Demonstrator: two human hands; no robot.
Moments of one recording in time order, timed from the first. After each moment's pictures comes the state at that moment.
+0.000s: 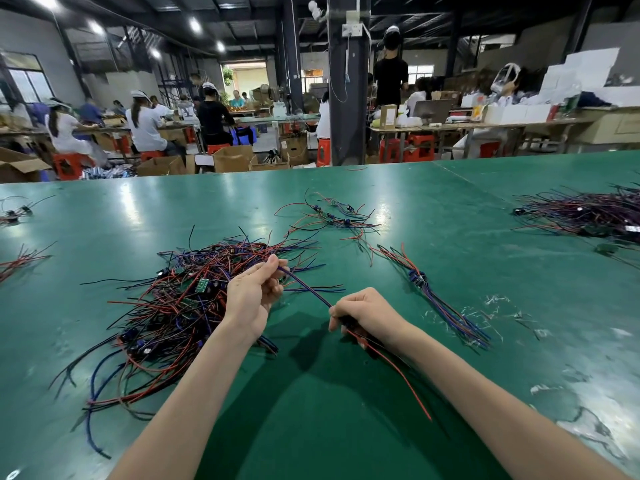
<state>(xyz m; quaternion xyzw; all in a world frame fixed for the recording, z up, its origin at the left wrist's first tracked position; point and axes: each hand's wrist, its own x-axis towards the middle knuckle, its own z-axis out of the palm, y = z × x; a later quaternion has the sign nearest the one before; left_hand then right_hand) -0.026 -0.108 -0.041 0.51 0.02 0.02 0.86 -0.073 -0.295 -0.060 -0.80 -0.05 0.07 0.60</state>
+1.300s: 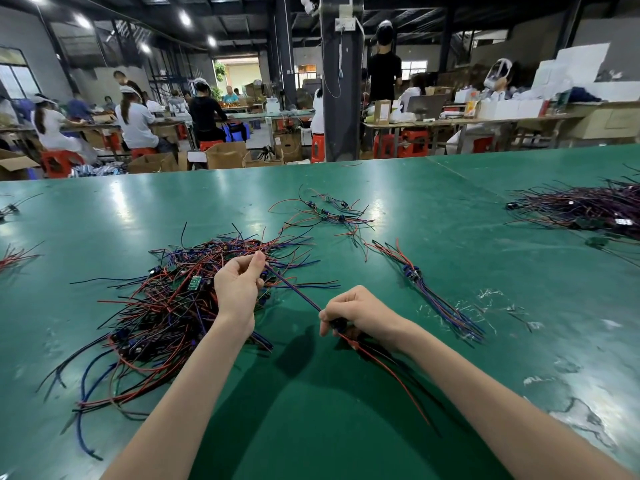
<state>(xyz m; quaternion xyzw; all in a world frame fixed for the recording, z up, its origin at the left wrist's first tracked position) -0.019 -0.106 -0.047 0.63 0.04 0.16 0.76 -0.079 -0.292 -0.055 -0.78 -0.10 0.12 0.60</state>
